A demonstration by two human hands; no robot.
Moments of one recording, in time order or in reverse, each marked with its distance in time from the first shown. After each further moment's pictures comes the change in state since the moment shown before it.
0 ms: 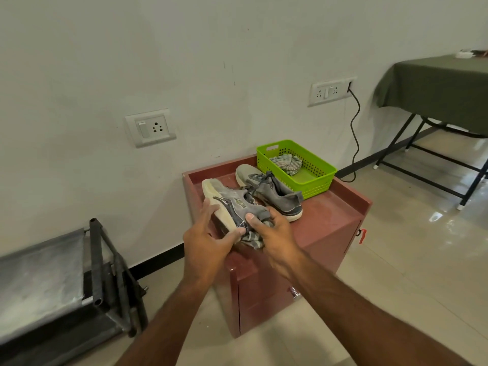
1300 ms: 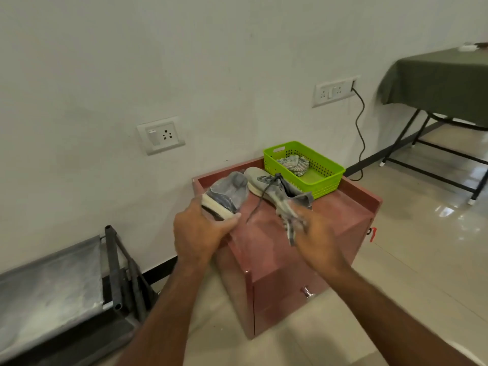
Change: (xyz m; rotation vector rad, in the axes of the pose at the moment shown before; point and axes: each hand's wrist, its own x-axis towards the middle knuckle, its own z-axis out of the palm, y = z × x) left_hand 0.044 0.007 -0.033 0.417 0.154 0.002; right_hand -0.029 -0.042 -0.034 -1.034 0.219 -0.460
